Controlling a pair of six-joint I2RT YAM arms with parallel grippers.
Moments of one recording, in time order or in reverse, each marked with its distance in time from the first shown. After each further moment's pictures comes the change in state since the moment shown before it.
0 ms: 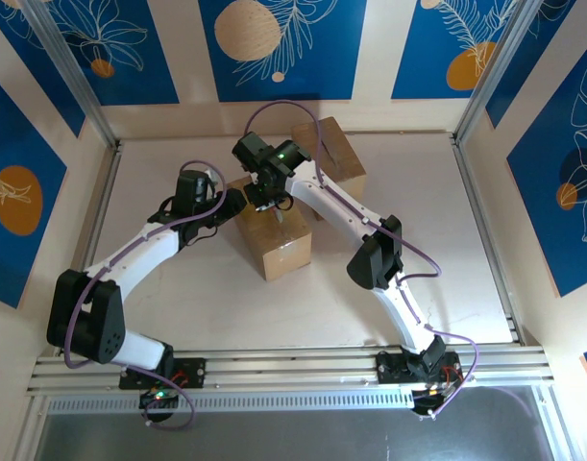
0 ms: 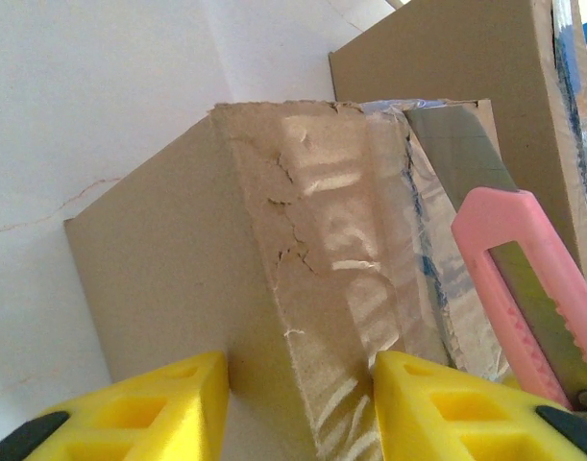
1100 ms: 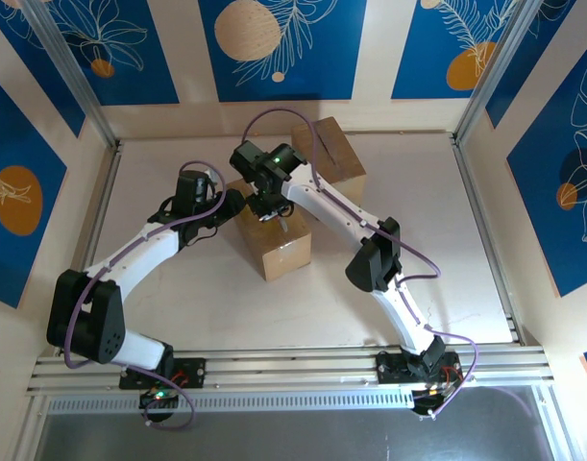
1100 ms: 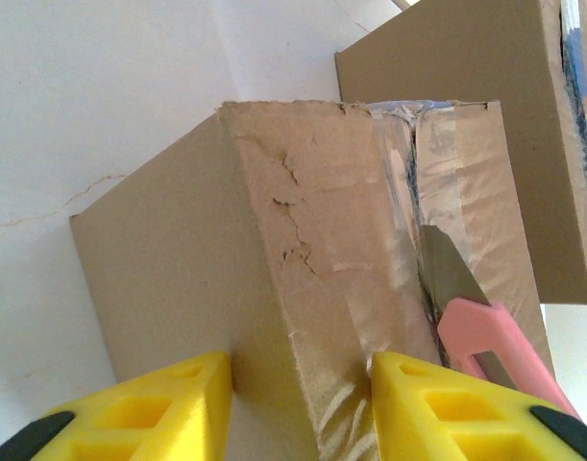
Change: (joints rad) left arm 0.000 0.000 0.000 -0.008 -0.008 -0.008; right arm 0.035 -0.010 -0.015 -0.125 0.022 -0.003
